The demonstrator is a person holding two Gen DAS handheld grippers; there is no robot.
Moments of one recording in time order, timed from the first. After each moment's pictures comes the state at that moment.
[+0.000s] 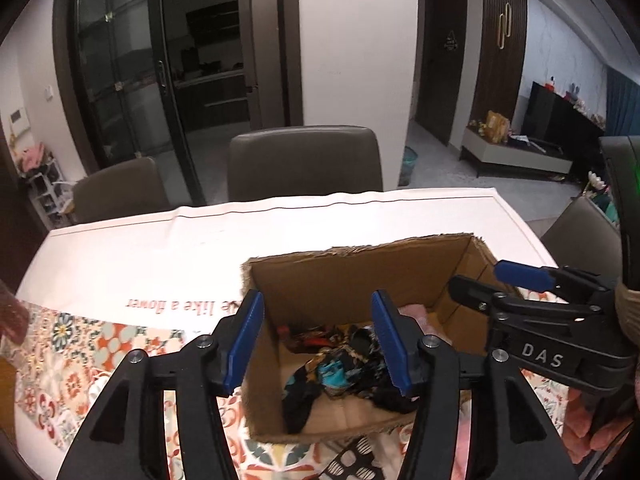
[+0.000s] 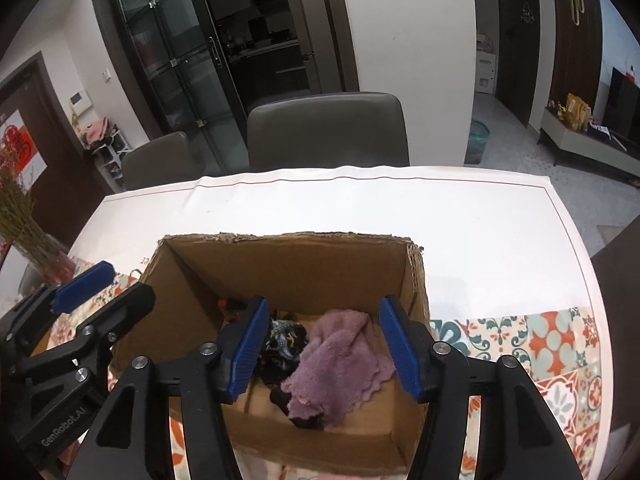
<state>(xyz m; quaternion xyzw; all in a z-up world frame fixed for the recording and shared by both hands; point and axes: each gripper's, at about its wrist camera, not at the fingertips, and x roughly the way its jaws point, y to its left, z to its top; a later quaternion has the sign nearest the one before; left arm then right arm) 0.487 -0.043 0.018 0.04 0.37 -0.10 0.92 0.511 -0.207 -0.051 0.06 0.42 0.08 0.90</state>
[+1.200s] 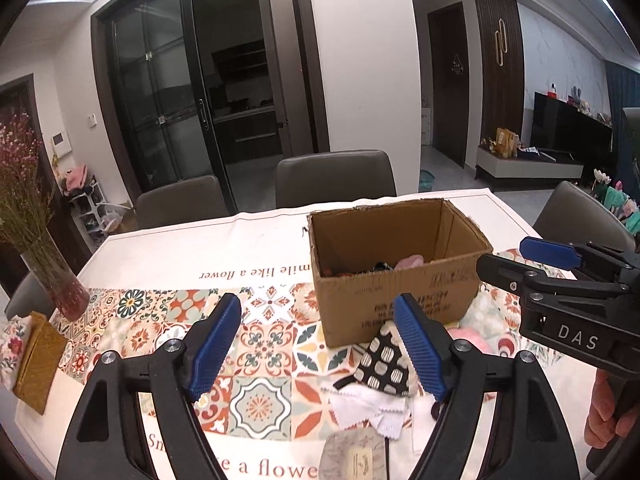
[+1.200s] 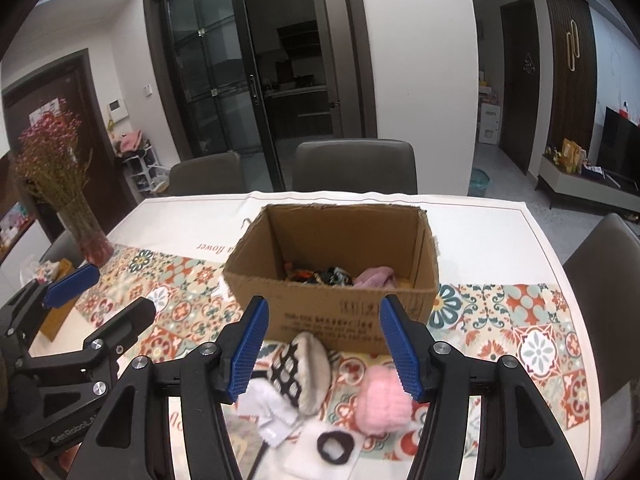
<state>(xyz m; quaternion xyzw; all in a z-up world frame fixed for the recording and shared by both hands) 0.308 0.000 0.052 0.07 0.30 -0.05 0.95 0.337 -0.175 -0.005 0.04 0.33 0.10 0.94</state>
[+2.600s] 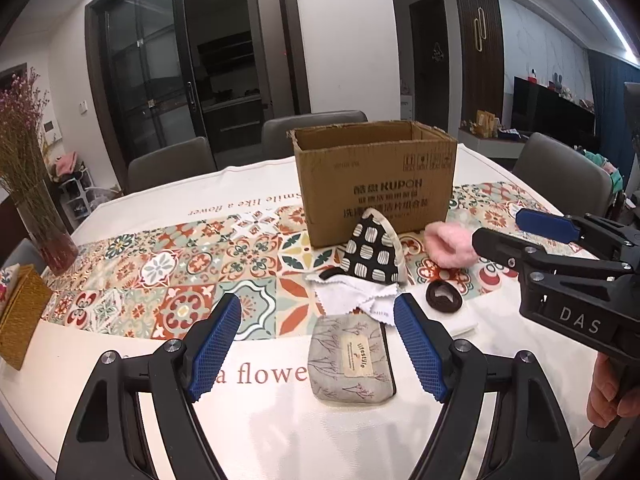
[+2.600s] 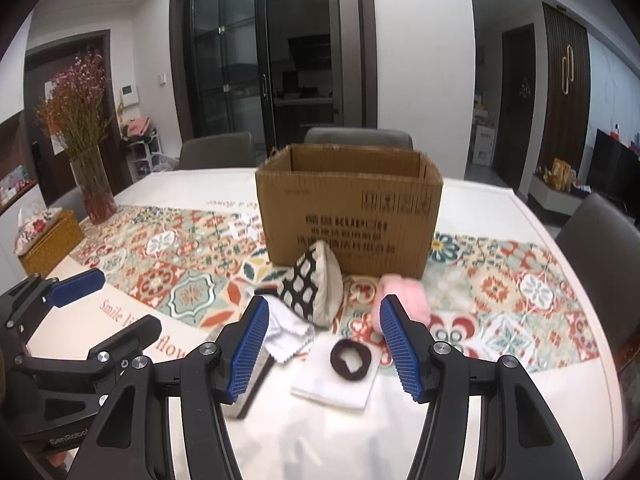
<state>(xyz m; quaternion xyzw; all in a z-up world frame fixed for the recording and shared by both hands) 0.191 0.022 -0.041 0.08 0.31 -0.07 0.94 0.219 -0.149 -0.088 0.00 0.30 0.08 0.95</state>
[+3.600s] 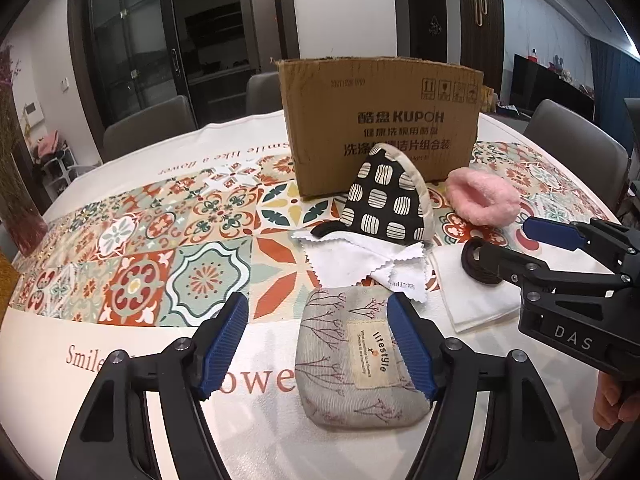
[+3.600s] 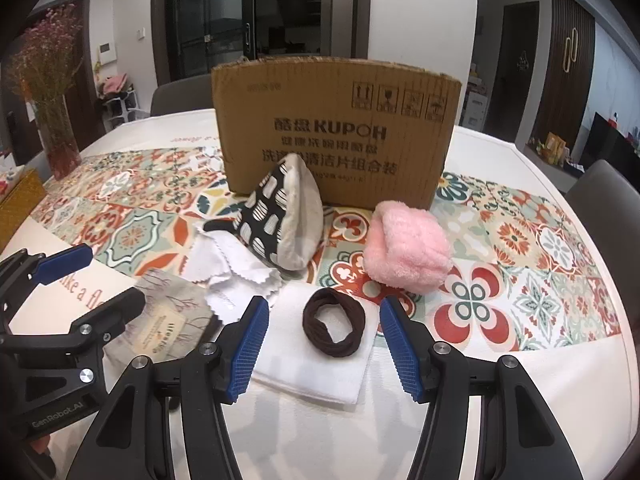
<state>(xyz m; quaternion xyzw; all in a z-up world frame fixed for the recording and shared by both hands) 0.243 0.019 -0.125 0.08 0.36 -0.09 0.92 0.267 -0.145 -0.174 -0.03 0.37 0.05 0.93</state>
